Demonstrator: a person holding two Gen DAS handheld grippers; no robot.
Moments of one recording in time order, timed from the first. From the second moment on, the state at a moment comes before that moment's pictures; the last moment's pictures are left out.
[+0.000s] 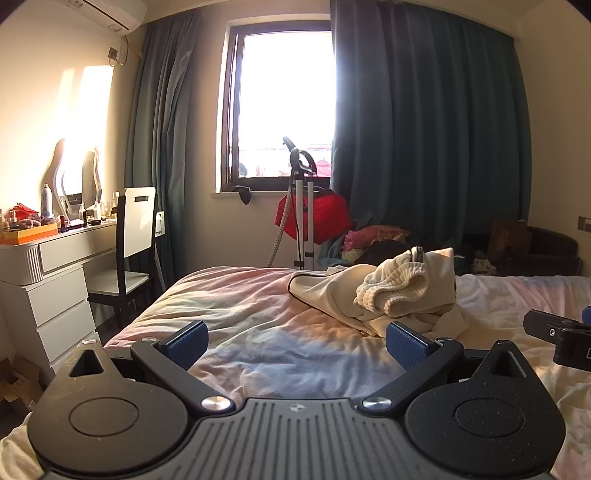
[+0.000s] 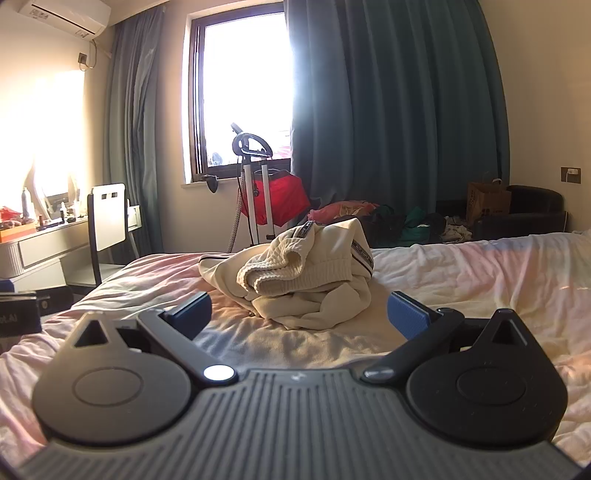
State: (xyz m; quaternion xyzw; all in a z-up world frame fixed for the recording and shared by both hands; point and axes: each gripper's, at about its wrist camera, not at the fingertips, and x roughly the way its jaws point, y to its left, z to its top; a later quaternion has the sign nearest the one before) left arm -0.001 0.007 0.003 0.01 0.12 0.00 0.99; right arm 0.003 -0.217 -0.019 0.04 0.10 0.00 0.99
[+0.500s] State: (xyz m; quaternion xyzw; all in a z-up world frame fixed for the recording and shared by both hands) left arm -0.001 0.006 0.004 0.02 0.12 0.00 0.99; right arm 0.003 -0.217 -0.019 0.05 0.10 0.00 0.99
